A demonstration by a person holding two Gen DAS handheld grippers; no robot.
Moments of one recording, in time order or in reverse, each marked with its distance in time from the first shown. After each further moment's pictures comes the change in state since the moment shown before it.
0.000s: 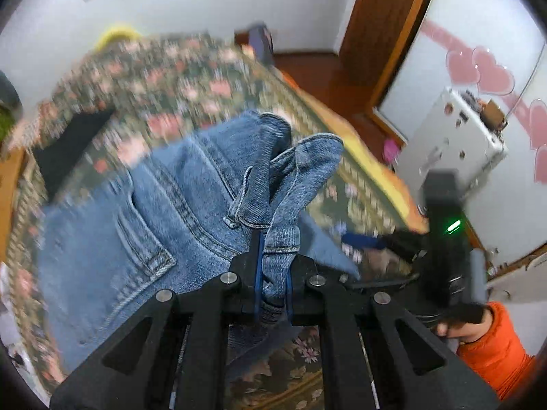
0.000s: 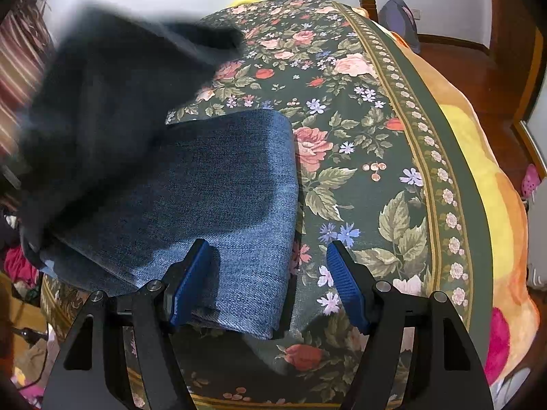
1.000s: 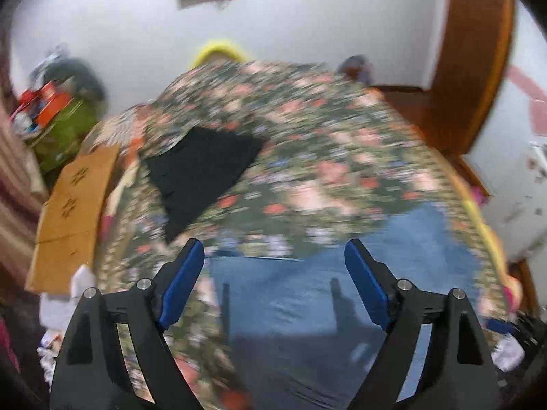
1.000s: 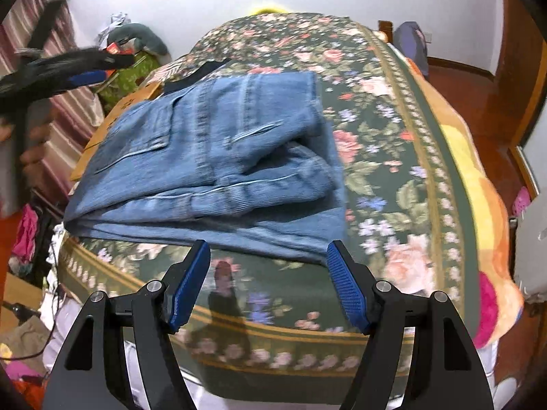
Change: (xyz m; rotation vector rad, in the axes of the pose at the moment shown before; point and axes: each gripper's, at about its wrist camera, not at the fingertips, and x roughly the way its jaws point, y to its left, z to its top) left arm -0.059 0.169 0.042 -0.155 -0.125 0.382; right arm -0.040 0.059 -0.029 -0.091 -0.016 -0.016
